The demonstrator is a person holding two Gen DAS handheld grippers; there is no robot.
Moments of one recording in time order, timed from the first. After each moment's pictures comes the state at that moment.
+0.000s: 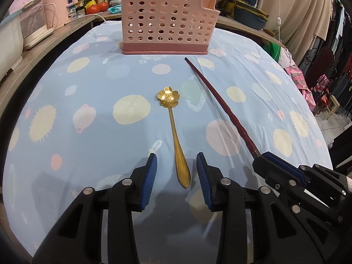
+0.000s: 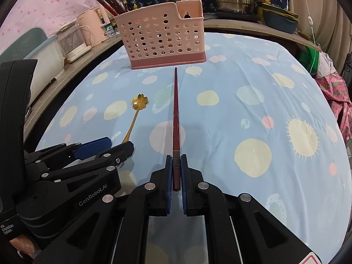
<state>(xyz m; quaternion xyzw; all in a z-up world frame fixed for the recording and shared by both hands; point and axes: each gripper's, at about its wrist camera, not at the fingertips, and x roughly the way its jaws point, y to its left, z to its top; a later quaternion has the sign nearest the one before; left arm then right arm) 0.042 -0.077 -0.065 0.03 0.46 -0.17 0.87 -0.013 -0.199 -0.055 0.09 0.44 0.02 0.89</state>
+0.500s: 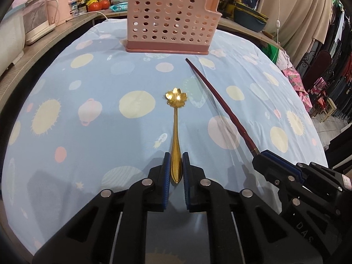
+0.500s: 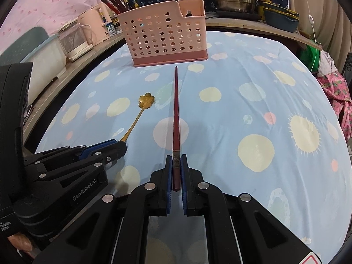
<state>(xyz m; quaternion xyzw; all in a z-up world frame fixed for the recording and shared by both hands) 0.034 -0.063 -0.058 0.01 0.46 -0.18 0.87 -0.019 -0.197 -0.053 0.09 0.44 0.03 0.89</state>
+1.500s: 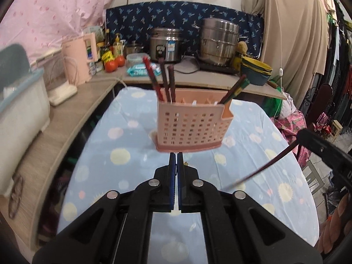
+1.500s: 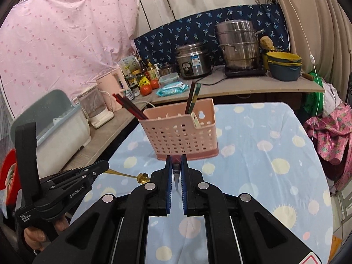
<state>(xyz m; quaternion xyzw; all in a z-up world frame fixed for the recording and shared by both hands) 0.086 -0.032 0.095 0.02 0.32 -0.15 0.93 0.023 -0.229 0.102 0.13 0.28 0.06 0.95</state>
